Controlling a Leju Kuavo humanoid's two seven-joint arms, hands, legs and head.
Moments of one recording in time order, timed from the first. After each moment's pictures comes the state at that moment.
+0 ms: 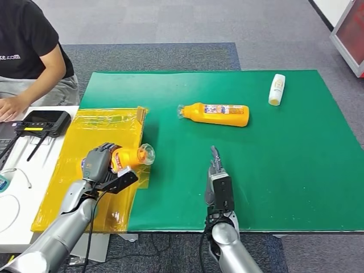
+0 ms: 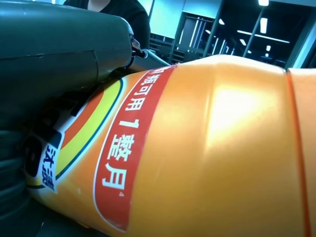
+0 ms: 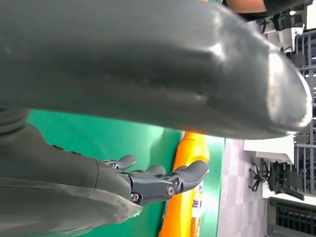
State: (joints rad) left arm -0.40 0.08 -0.28 -0.84 -0.81 0.49 -0.39; right arm -0.20 0.24 0.40 -1.07 0.06 -0.35 -0.49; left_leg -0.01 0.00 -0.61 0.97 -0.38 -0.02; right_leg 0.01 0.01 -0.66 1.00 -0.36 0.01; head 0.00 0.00
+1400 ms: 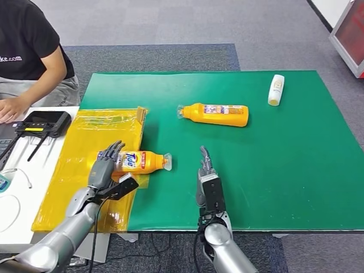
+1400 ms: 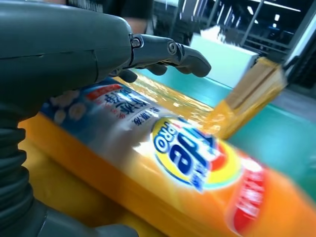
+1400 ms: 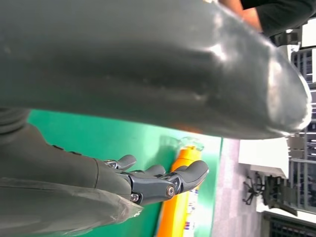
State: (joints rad) left arm -0.44 0.02 -0.27 -0.59 -0.68 0.52 -0.58; right arm -0.22 0.25 0.48 -1.03 0.04 -0.39 -0.52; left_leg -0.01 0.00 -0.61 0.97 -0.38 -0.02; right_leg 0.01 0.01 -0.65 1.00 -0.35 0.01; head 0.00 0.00
